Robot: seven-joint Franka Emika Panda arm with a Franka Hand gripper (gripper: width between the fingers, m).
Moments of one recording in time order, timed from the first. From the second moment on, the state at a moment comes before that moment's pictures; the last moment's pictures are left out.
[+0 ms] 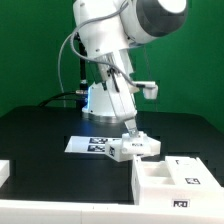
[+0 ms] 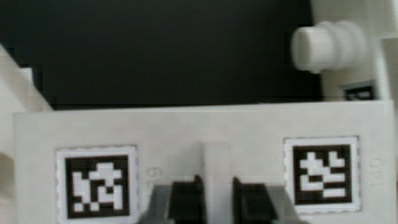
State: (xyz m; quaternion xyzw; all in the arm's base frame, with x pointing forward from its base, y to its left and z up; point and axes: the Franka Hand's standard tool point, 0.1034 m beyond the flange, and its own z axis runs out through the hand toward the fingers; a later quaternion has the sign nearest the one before) arm 0.443 0.037 0.067 -0.67 0.72 0.12 0.15
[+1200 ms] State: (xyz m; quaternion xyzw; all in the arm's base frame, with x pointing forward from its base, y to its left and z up) arm 0.457 0.034 0.087 -0.69 0.69 0.12 0.19
